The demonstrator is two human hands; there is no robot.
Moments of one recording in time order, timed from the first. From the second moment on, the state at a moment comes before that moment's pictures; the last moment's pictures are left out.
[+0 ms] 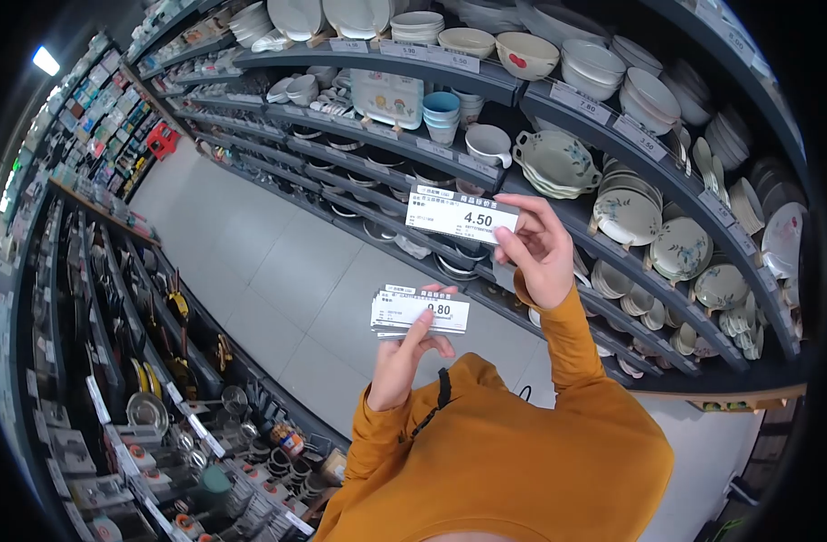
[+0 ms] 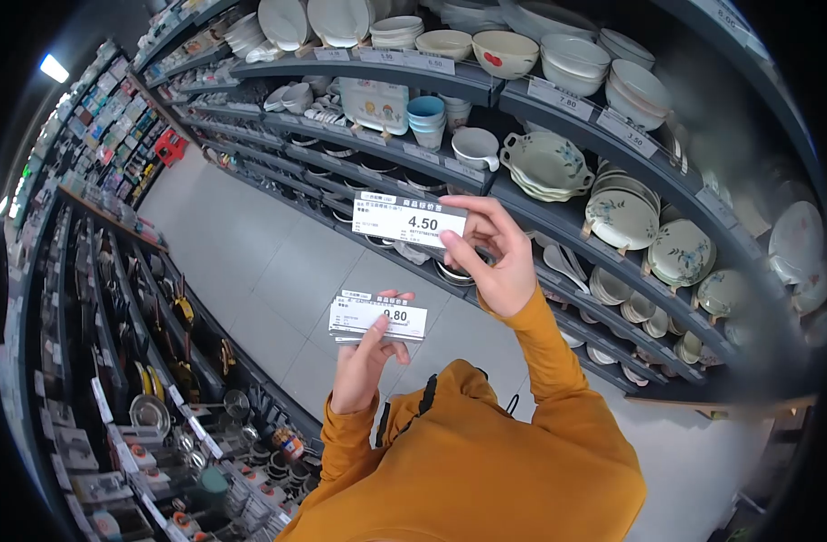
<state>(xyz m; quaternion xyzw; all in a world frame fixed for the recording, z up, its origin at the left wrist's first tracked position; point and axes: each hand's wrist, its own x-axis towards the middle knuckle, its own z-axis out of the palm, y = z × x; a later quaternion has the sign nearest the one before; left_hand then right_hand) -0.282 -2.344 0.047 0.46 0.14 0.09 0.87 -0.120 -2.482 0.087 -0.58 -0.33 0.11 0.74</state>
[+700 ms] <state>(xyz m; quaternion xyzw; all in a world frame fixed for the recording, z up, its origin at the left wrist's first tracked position) -0.267 -2.085 0.053 0.47 0.03 -0.09 0.88 -0.172 -2.289 0.095 -0.68 -0.21 -0.06 0.70</state>
